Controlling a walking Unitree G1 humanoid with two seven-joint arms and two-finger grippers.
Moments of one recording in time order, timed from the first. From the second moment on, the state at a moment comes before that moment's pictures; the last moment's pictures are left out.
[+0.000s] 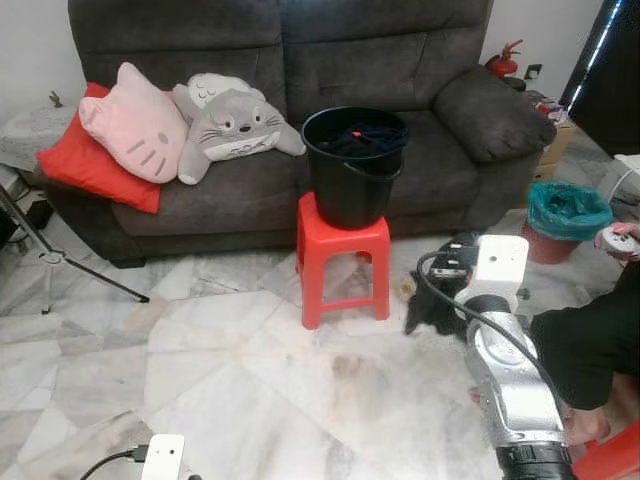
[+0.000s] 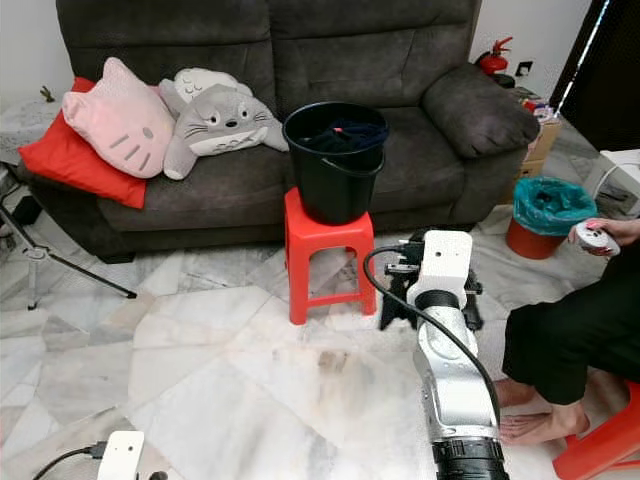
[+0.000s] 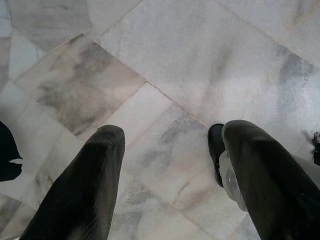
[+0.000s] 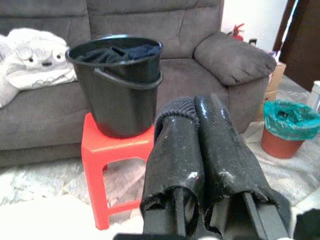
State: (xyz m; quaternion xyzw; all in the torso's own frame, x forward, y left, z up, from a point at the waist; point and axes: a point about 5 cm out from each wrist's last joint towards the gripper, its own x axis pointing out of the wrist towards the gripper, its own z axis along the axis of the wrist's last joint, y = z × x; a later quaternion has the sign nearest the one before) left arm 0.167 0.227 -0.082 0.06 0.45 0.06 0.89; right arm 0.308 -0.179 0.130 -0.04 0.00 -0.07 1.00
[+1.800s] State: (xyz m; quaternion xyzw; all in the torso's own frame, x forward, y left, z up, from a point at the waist) left arm 0.167 0.216 -0.084 0.06 0.44 0.05 0.89; right arm 0.306 -0.167 0.130 -0.06 0.00 -0.04 1.00
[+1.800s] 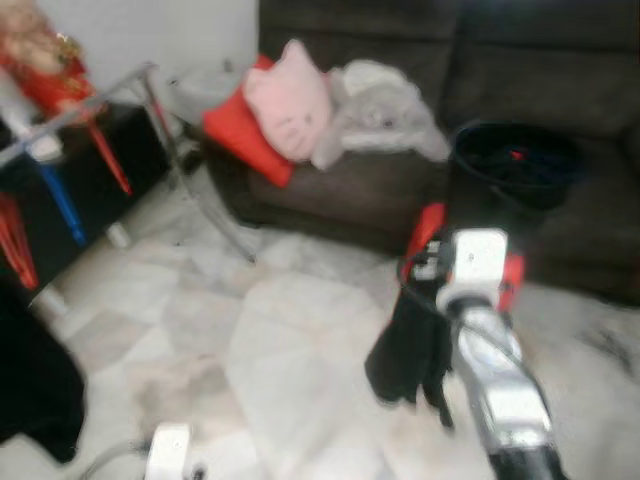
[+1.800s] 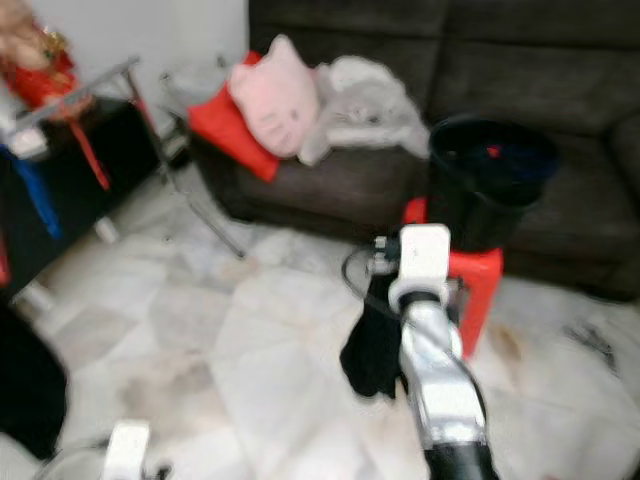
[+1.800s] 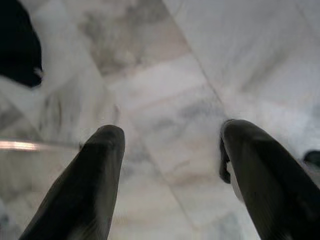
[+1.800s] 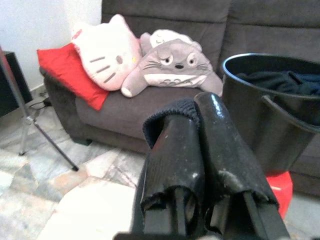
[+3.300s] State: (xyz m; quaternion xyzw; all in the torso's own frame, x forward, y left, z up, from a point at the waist) left arm 0.163 0.217 -0.085 0.06 0.44 0.07 0.90; right arm 0.305 -0.158 0.123 -0.03 0.02 -0.02 1.00
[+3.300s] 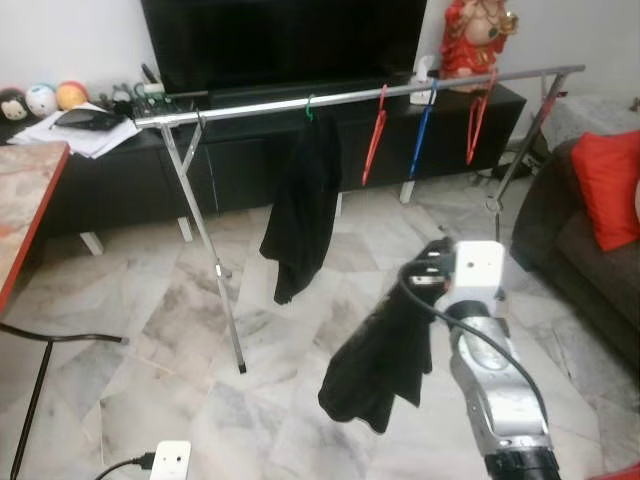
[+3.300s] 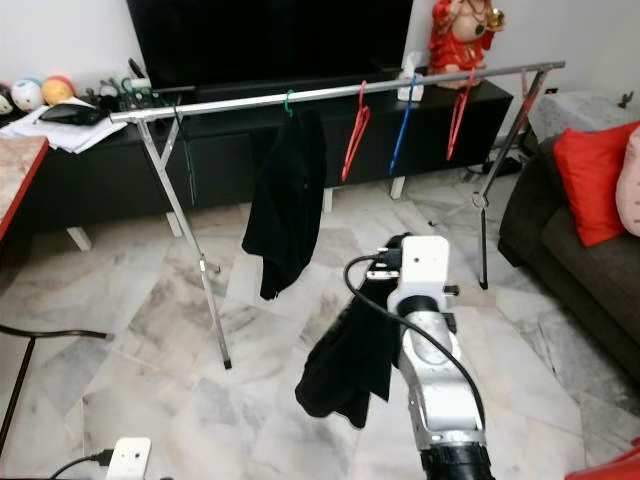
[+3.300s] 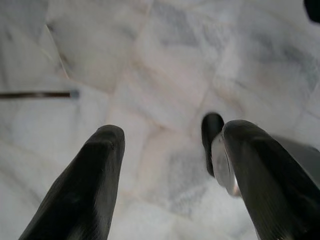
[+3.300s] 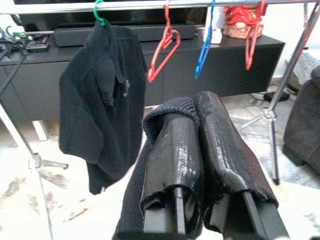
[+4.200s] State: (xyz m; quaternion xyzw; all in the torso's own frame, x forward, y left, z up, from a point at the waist) left arm 0.168 0.219 -0.082 0.06 0.42 0.07 0.90; right arm 0.304 -0.163 0.121 -0.04 0.02 -0.02 1.00
